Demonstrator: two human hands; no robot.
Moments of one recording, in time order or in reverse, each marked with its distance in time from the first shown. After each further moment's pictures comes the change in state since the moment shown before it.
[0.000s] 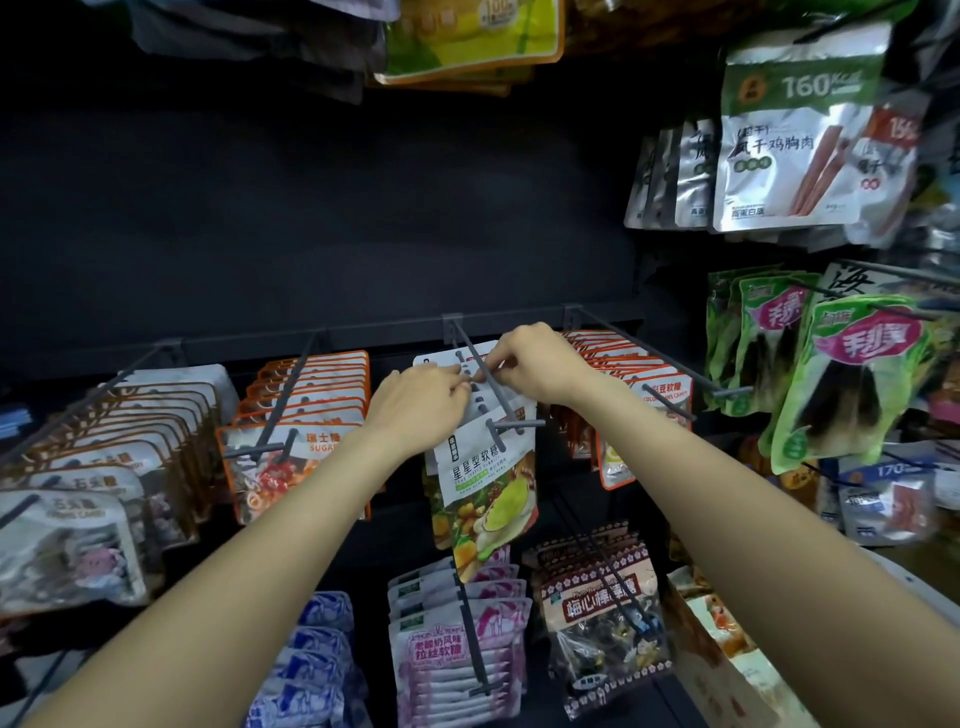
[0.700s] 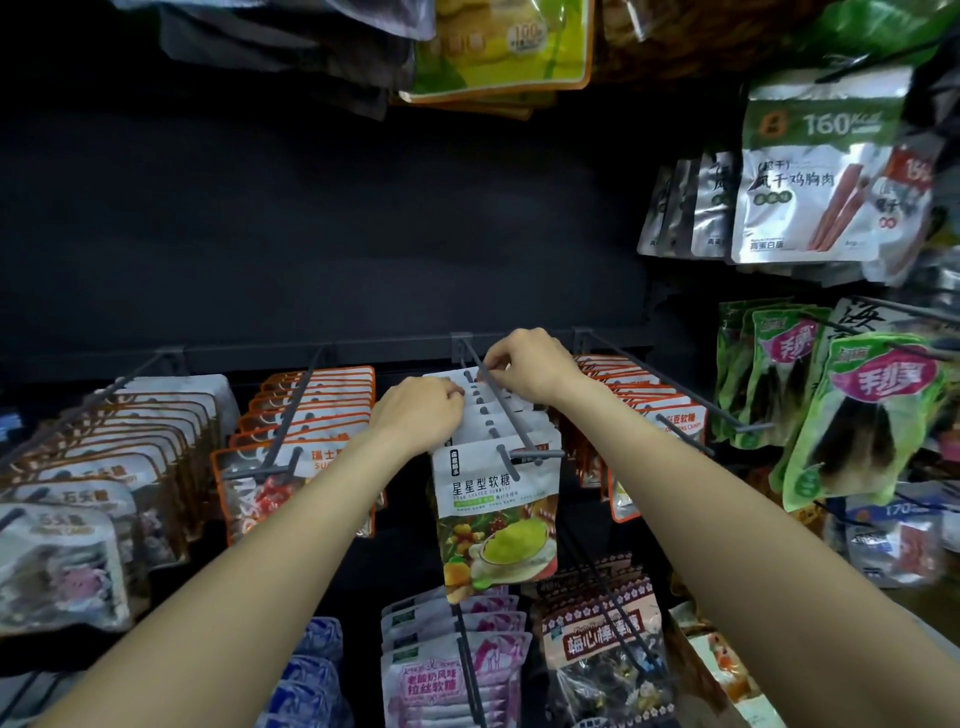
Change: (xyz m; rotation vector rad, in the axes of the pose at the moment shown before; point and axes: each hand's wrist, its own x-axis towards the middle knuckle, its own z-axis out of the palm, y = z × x) left_hand 0.027 -0.020 0.006 -0.106 -0.036 -0.153; right_hand 0.030 -0.005 0.002 -0.013 0.038 0.113
